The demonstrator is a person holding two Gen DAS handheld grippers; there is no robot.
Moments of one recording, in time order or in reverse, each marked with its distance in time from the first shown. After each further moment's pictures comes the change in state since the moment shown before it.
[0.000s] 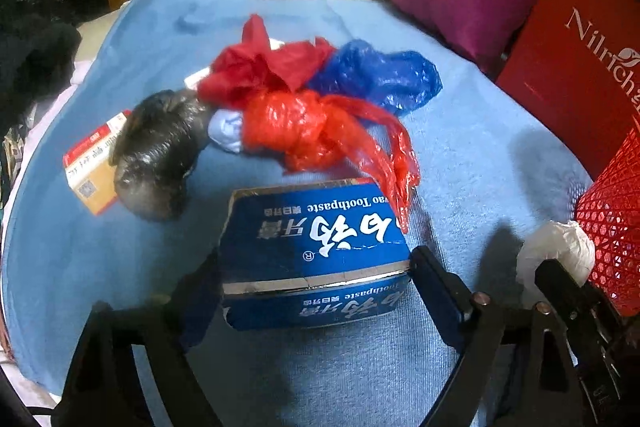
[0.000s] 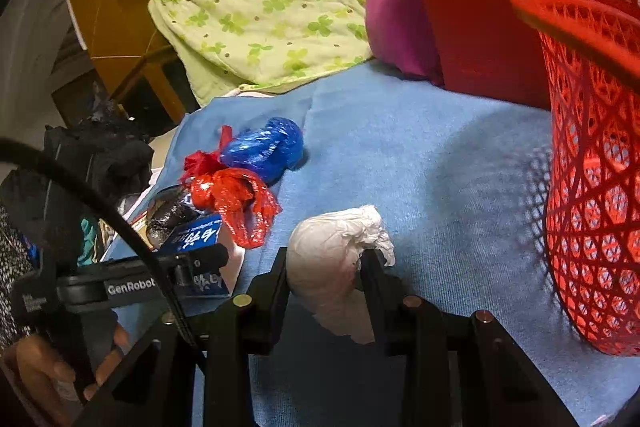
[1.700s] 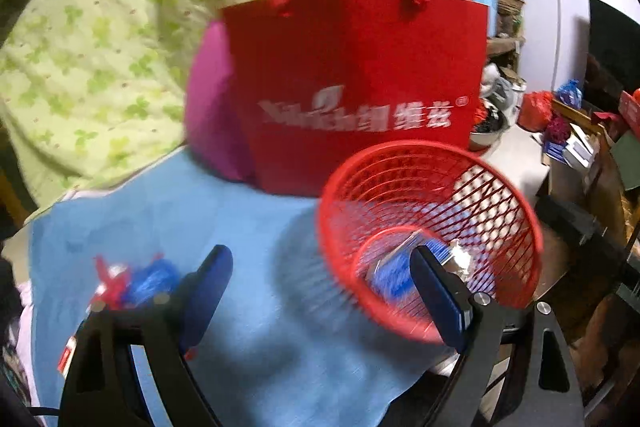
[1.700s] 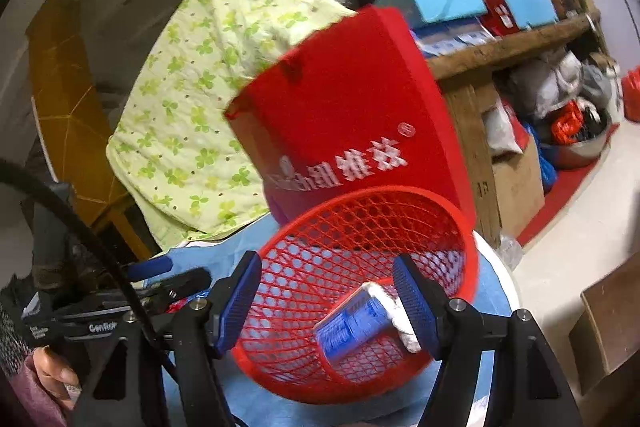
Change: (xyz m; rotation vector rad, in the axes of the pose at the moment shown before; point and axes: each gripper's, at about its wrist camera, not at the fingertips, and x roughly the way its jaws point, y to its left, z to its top) left arm -0.160 -0.182 0.009 0.531 -0.307 -0.279; right arm -0.245 -0.103 0.040 0.186 -0.398 -0.174
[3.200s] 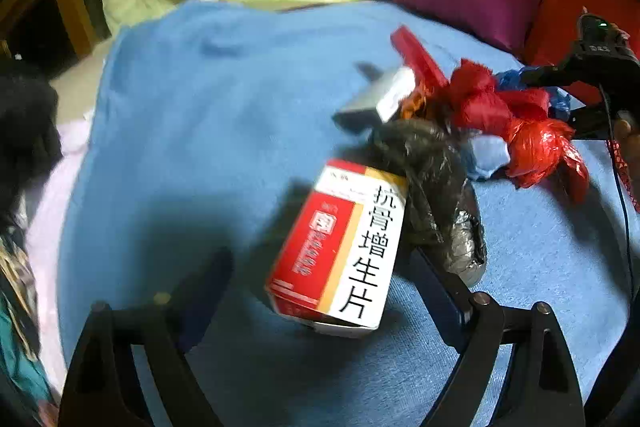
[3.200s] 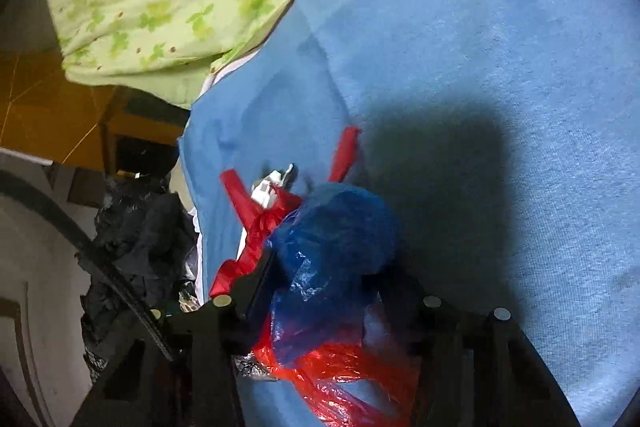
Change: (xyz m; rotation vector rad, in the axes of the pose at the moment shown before) left arm 0.059 0.385 -0.210 -0.266 0.298 0.126; right arm 0.397 0.188 -0.133 0.363 0.830 0.235
